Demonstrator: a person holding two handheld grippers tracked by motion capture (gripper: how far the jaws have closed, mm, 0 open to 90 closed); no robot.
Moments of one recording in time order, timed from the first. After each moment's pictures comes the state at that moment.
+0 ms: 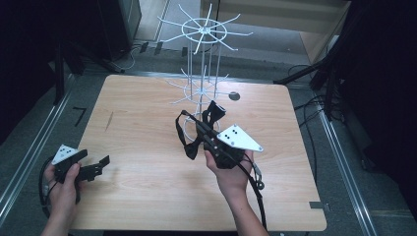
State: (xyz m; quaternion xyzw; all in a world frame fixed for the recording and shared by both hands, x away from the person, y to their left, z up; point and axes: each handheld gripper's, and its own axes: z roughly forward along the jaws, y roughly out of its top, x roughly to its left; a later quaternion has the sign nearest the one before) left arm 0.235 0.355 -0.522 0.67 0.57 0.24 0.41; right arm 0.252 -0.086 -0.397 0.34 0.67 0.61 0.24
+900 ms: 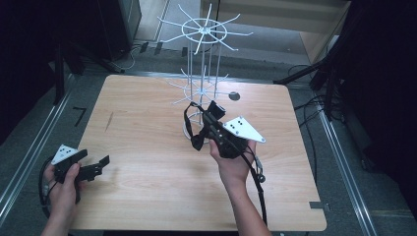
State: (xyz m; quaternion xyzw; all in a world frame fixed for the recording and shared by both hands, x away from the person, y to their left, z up) left arm 0.235 0.355 -0.523 0.67 0.57 0.24 0.41; right arm 0.279 -0.094 -0.405 0.39 0.65 0.60 0.26
